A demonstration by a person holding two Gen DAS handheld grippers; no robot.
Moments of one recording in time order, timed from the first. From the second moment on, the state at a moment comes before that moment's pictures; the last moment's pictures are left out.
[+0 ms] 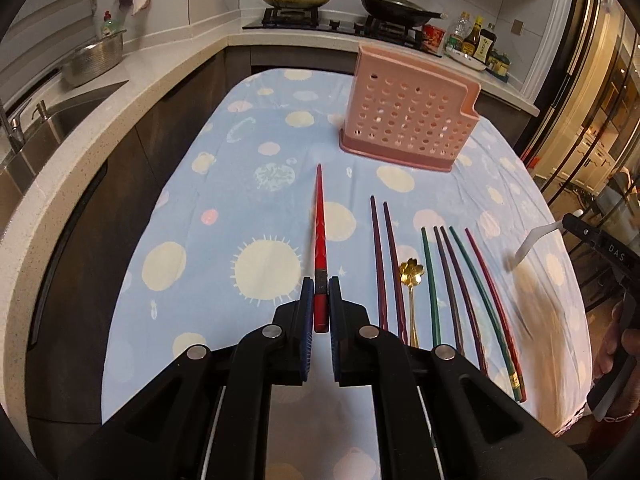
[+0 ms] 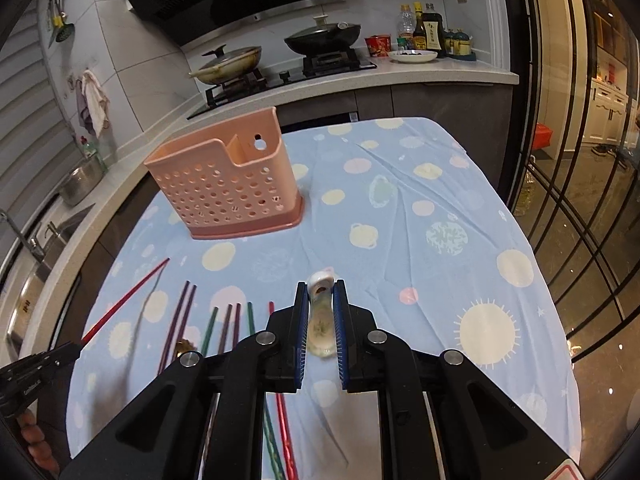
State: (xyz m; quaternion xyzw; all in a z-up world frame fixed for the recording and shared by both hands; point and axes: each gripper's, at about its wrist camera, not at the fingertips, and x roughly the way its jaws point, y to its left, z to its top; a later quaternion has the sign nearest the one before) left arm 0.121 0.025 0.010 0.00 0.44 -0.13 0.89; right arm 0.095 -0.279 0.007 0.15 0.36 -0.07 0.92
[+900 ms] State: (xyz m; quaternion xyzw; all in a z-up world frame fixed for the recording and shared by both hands) left arm 0.198 0.007 0.192 0.01 0.25 -0.15 0.96; right arm 0.167 -0.281 0.087 0.15 0.29 -0.01 0.94
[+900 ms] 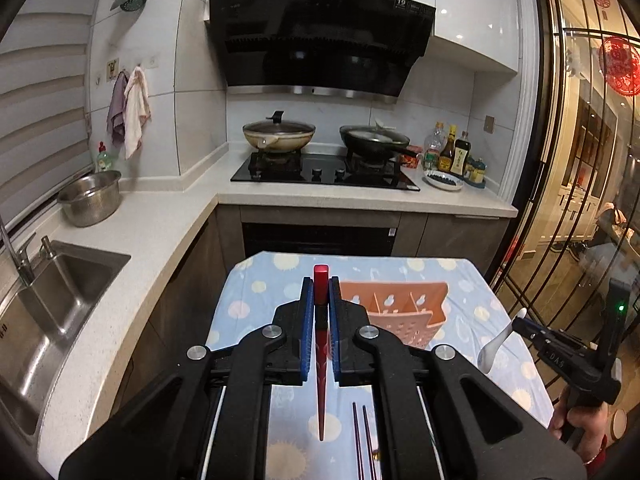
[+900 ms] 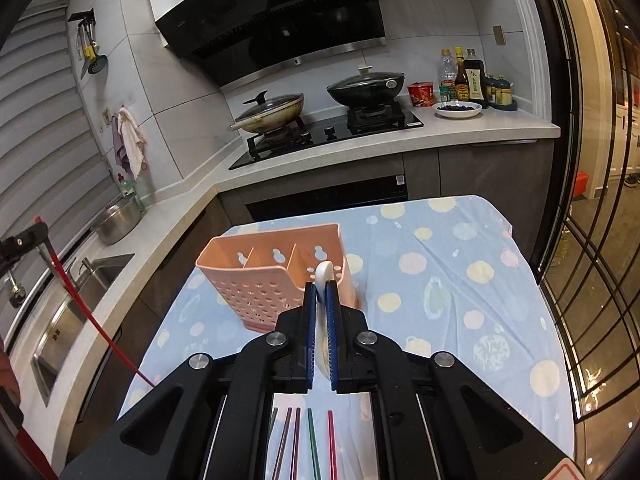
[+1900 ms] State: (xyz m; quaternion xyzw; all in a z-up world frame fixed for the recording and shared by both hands) left arm 0.332 -0.062 0.182 0.00 0.28 -0.17 0.95; right arm 0.298 -0.287 0.057 0.17 0.33 0.01 0.93
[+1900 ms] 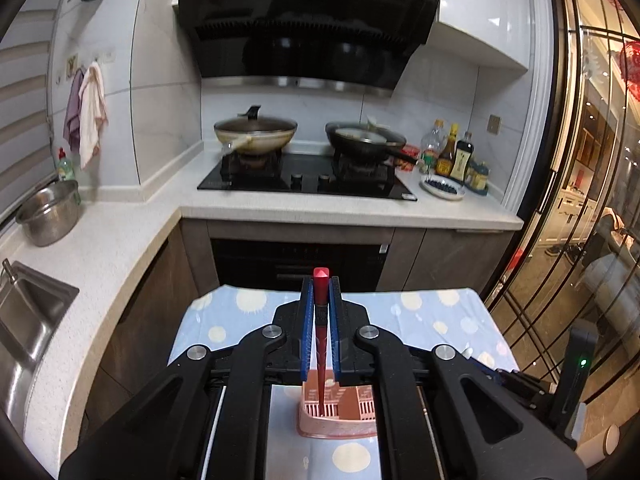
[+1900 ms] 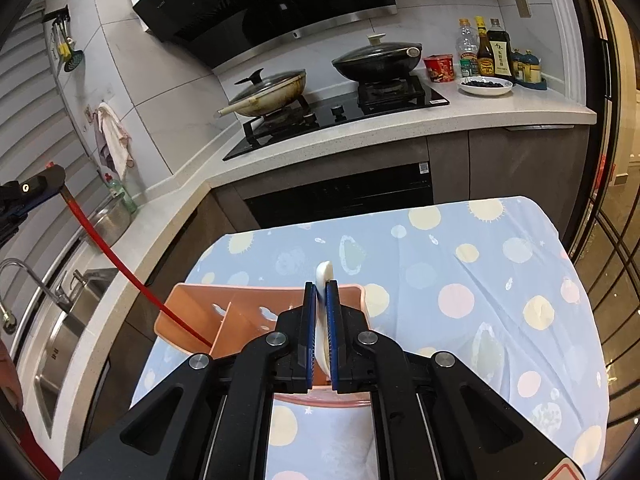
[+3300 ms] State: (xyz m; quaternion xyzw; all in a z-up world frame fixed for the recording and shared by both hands) left arm 0.144 -0.006 0.018 0.05 0.42 -0.12 0.90; right arm 0.063 -0.255 -0.002 0.14 0.37 -0.06 0.92
